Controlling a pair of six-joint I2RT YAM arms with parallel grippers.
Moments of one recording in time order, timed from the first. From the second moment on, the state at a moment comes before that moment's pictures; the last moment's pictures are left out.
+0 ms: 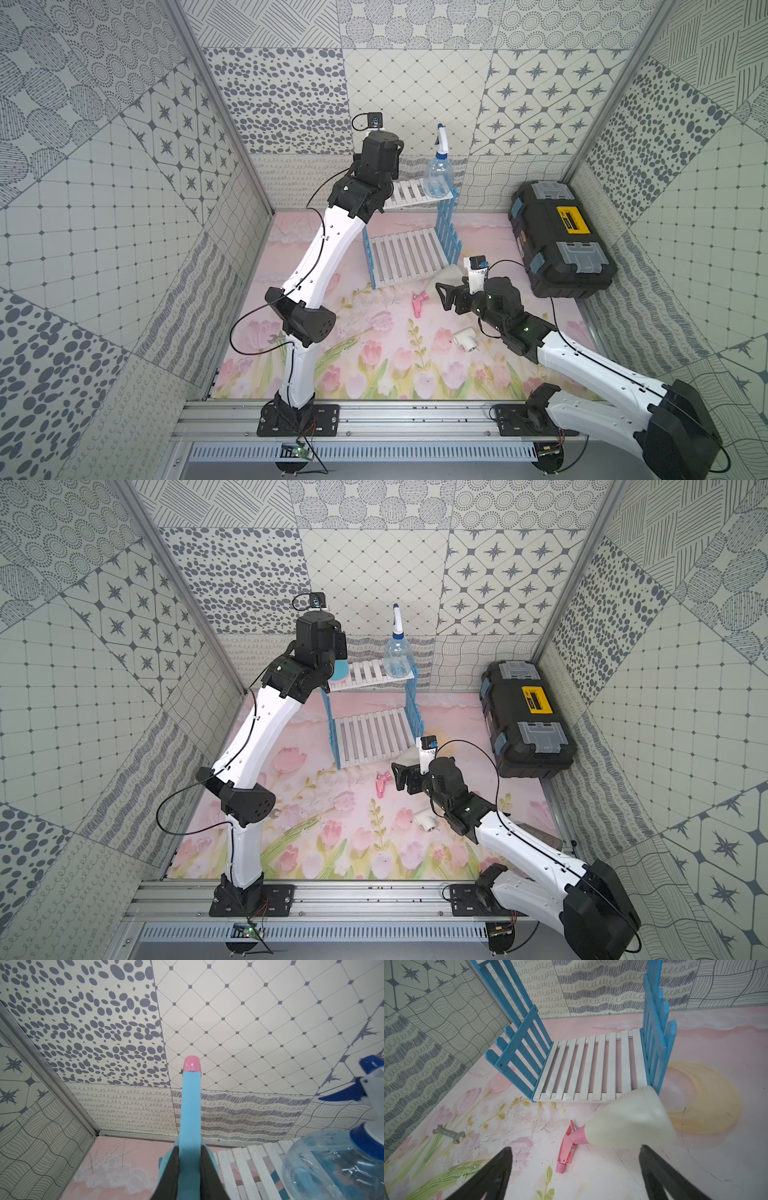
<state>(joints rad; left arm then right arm) -0.53 2.08 2.59 -0.74 -0.65 -0.11 0.66 1.05 0.59 0.08 0.10 0.36</state>
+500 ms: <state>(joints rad) -0.53 2.08 2.59 -0.73 -0.65 -0.16 0.66 1.05 0.59 0.08 0.10 0.37</state>
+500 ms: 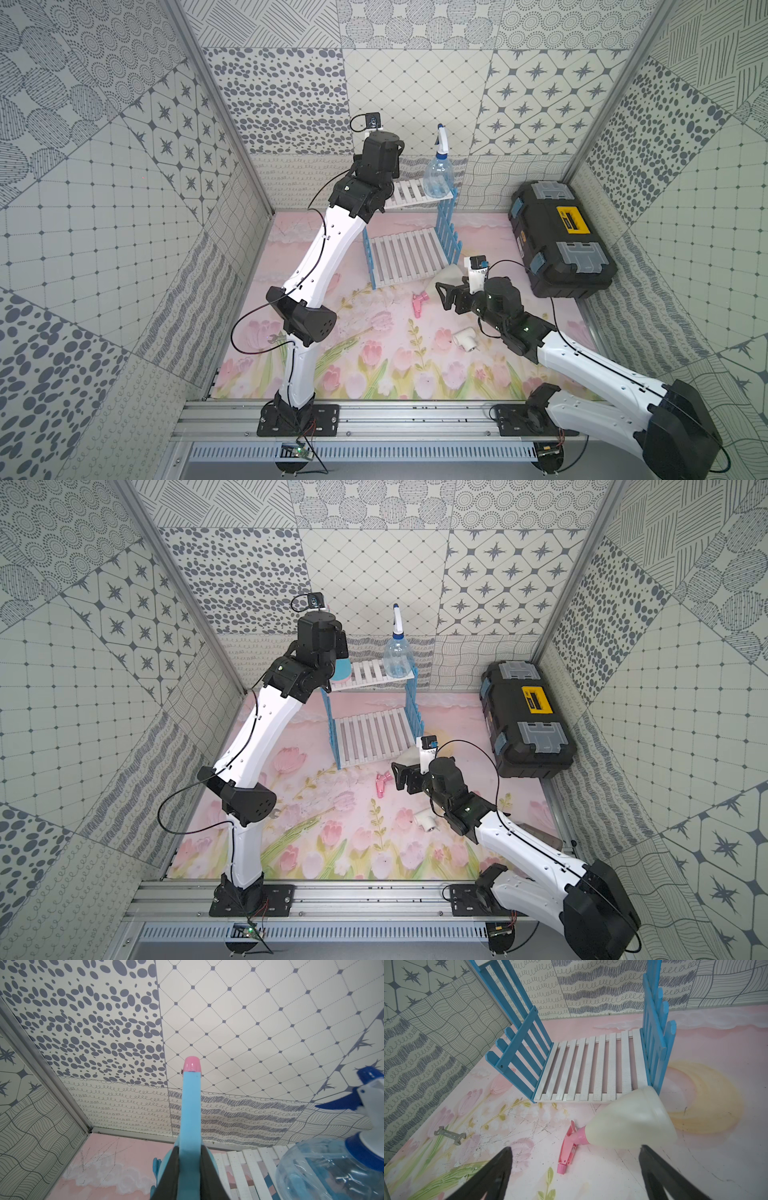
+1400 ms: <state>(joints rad) -0.53 1.94 2.37 -0.75 -0.54 -0.18 0.66 0.92 0.60 -0.04 0.16 0.29</state>
